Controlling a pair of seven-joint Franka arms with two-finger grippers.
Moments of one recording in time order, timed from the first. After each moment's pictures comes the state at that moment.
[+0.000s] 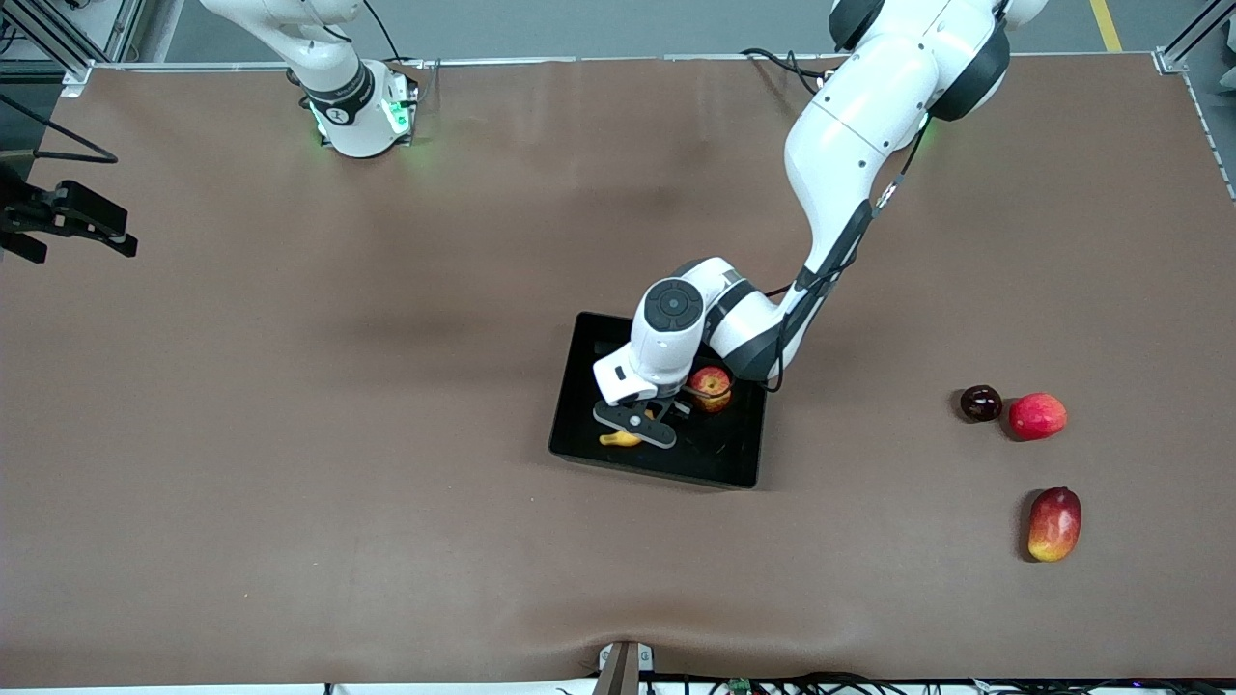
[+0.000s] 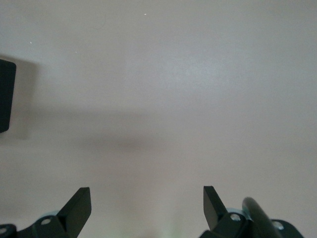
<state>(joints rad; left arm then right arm) -0.50 0.94 -0.23 -1.33 0.32 2.42 -0.45 -0.09 0.02 0.05 -1.49 -0.01 1.47 -0.11</state>
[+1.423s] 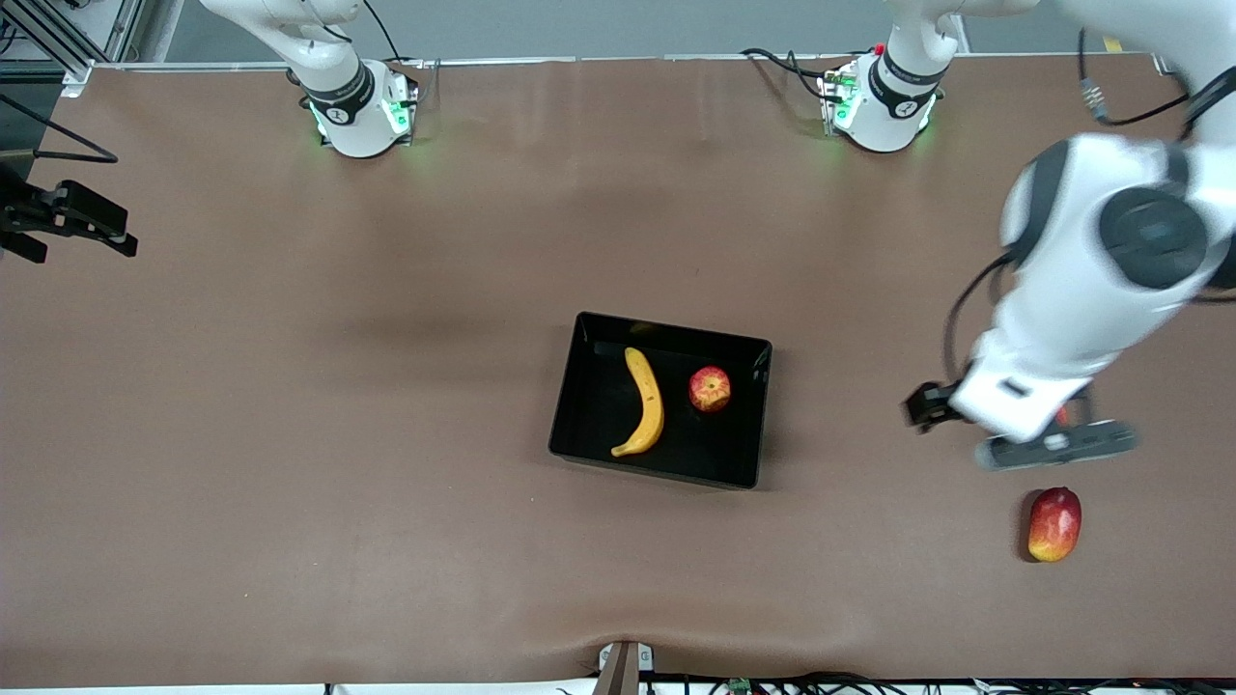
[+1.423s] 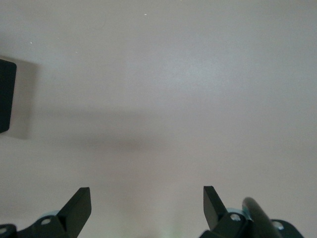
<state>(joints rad) -0.06 0.38 -0.19 -1.30 0.21 1.75 -0.34 -0.09 0.02 0.05 -1.49 0.00 1.47 -0.11</state>
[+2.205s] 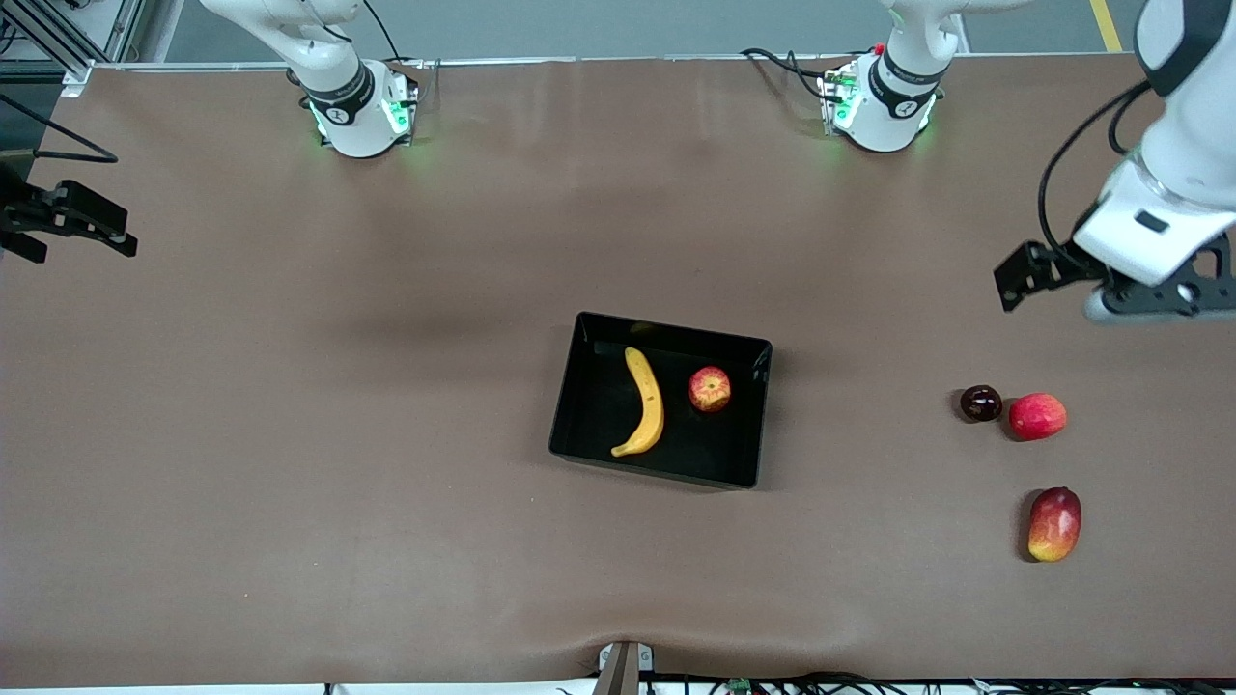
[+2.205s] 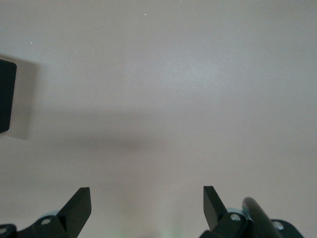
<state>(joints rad) 0.01 0.02 -0.18 -1.61 0.12 1.69 -0.16 -0.09 0.02 0.05 -1.49 0.00 1.47 -0.11</state>
